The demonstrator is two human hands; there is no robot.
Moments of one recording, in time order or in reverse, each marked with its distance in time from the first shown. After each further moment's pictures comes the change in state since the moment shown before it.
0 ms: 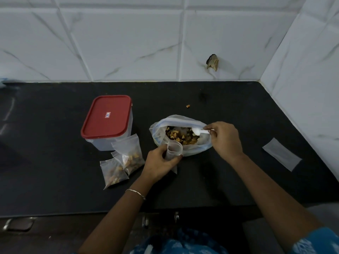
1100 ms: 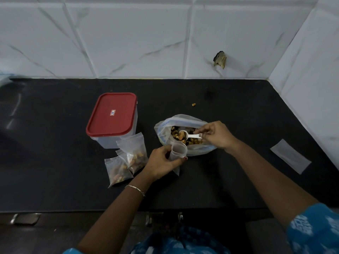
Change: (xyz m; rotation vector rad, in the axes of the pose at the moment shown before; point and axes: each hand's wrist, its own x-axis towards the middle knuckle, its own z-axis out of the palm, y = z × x) left_hand 0.004 -0.004 -0.011 0.024 -0.113 -0.007; right_hand 0.032 -0.002 0.024 0.485 -0.432 0.264
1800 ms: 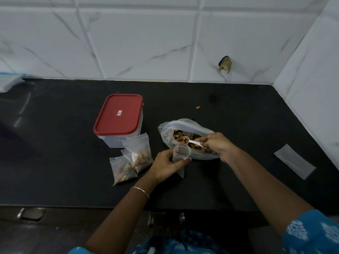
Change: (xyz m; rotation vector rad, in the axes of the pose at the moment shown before) left_hand -0.006 0.000 0.005 -0.185 -0.021 -0.044; right_hand -0.003 -0.007 0.023 0.194 0.007 0.401
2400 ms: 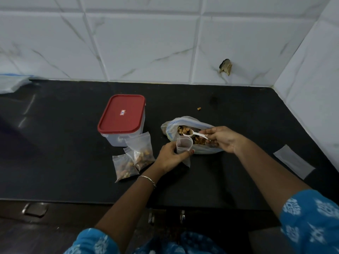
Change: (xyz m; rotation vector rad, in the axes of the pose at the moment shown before) left_hand 0.016 0.009 0.005 -0.001 0.060 -0.009; right_hand 0.008 -0.011 -0.027 0.156 -0.136 0.006
